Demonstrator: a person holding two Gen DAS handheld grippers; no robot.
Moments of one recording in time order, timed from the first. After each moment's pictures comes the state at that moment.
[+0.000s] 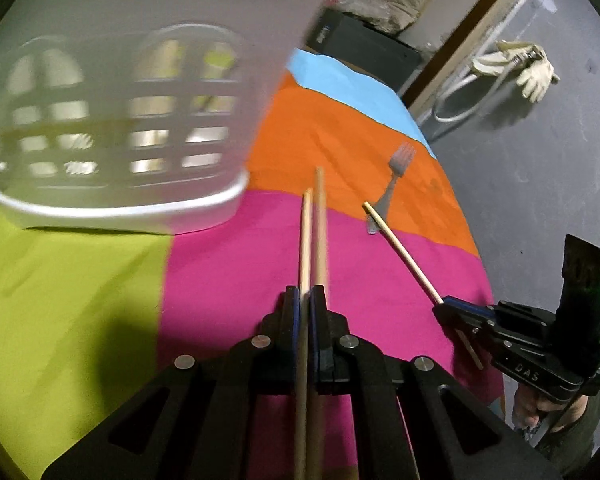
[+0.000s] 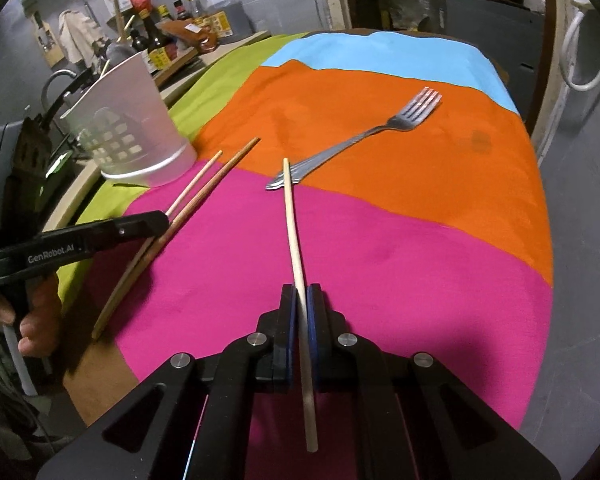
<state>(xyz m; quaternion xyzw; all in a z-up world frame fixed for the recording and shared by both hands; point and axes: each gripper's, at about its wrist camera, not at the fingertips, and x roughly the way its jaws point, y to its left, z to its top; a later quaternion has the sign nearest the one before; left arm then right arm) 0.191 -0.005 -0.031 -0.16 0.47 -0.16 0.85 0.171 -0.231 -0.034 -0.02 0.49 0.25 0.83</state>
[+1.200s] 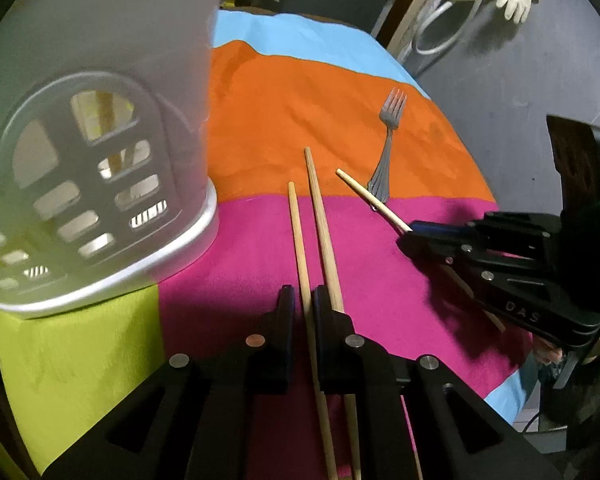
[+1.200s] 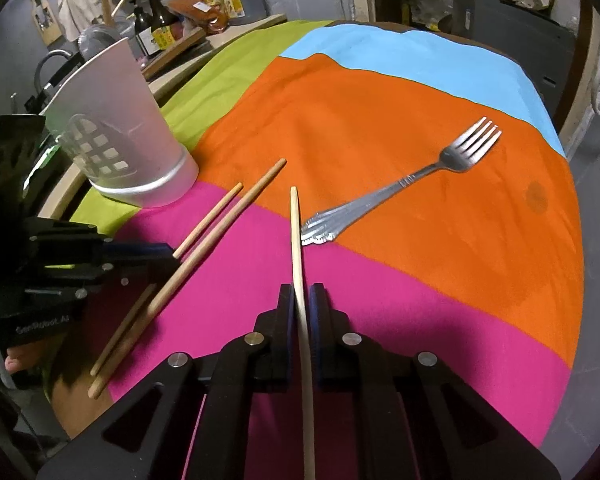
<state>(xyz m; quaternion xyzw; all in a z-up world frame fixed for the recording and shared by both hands) 0.225 -0.032 -0.036 -0.02 0.53 -0.21 0.82 0.224 -0.181 -0.040 -0.06 0.51 0.25 0.82</state>
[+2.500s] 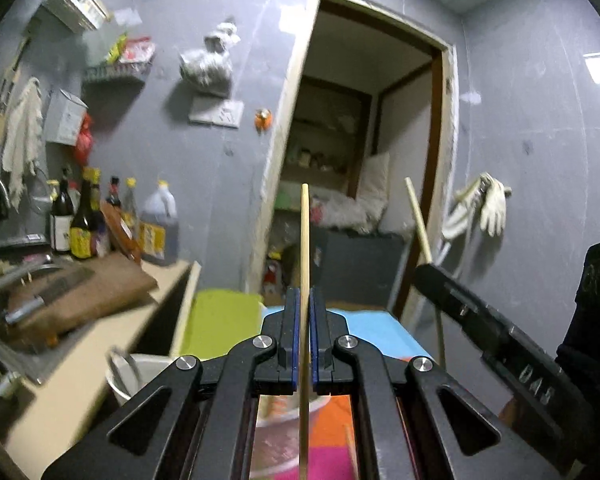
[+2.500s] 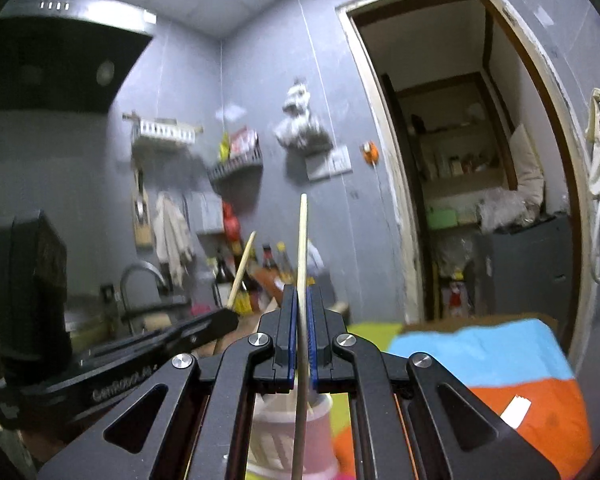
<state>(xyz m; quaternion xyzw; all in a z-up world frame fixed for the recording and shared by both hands) 0.139 0.061 0.112 -0.09 0.07 -0.11 0.99 0.148 -0.115 0.121 0.09 0.01 0.32 0.94</state>
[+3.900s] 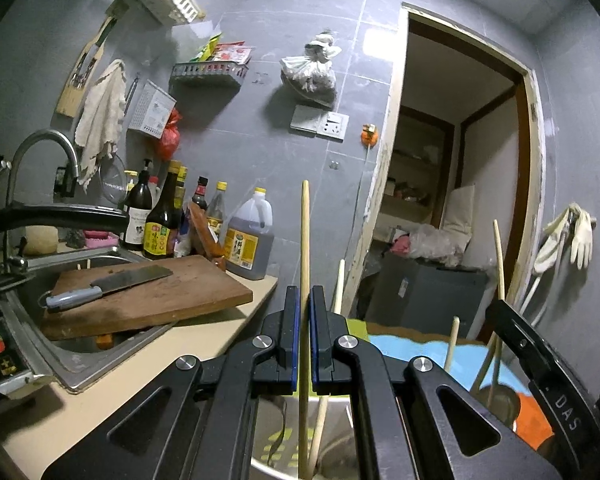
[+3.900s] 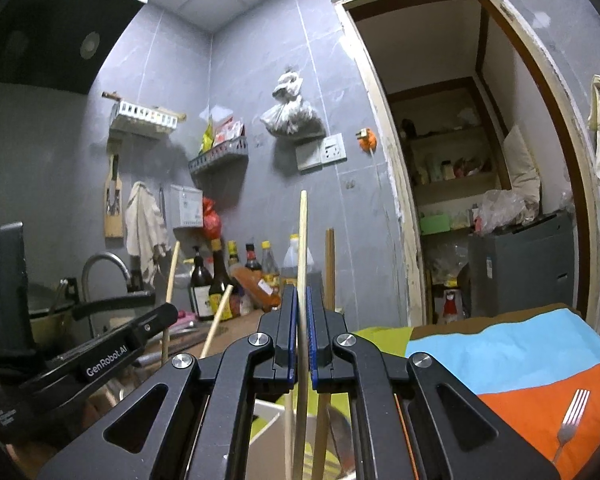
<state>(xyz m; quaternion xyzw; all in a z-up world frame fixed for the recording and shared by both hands) 0.193 0.149 0.057 -0.12 0.04 0.03 0.99 0.205 -0.048 0.054 0.06 0.01 0.28 0.96</state>
